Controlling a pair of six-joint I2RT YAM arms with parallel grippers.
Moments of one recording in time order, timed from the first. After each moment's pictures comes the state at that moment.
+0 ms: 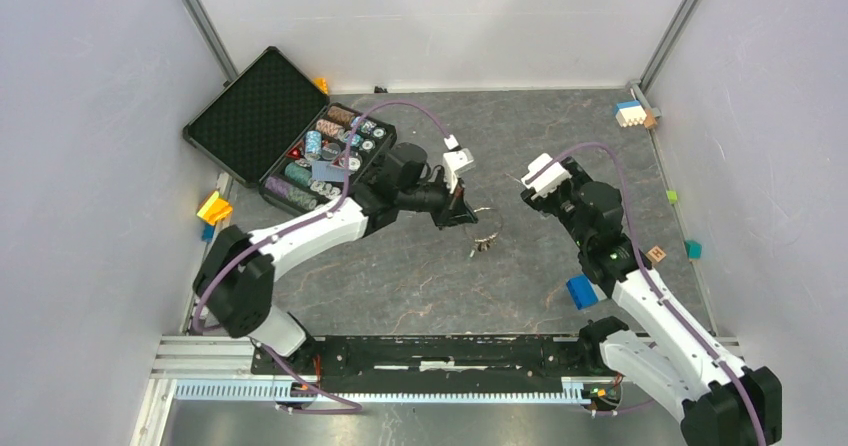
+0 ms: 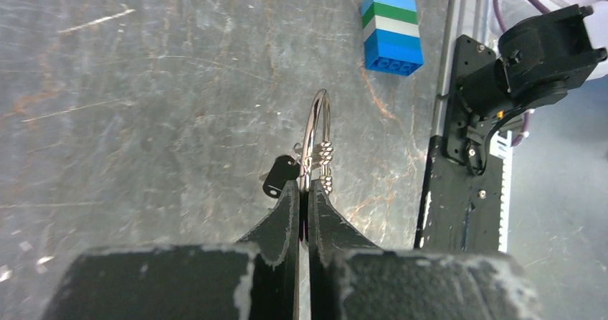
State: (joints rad) left arm -0.74 1.51 1.07 -0.04 0.61 -0.01; right arm 0.39 0.83 0.57 0.07 0.07 -0.61
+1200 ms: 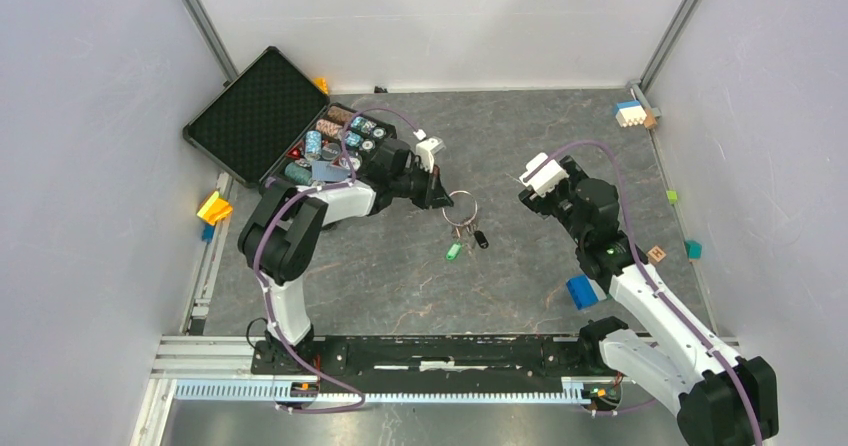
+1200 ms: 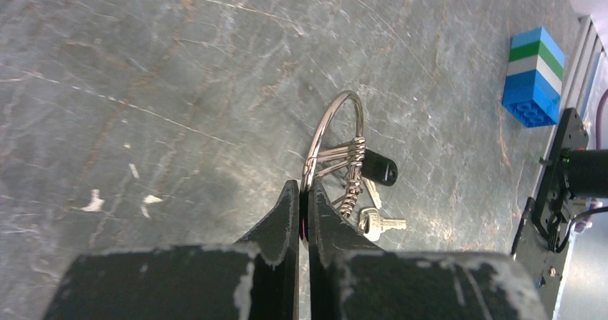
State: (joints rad) left arm -0.53 1.88 1.07 0.19 0.61 -0.22; right arm 0.35 0.89 0.57 0.07 0.05 -0.60
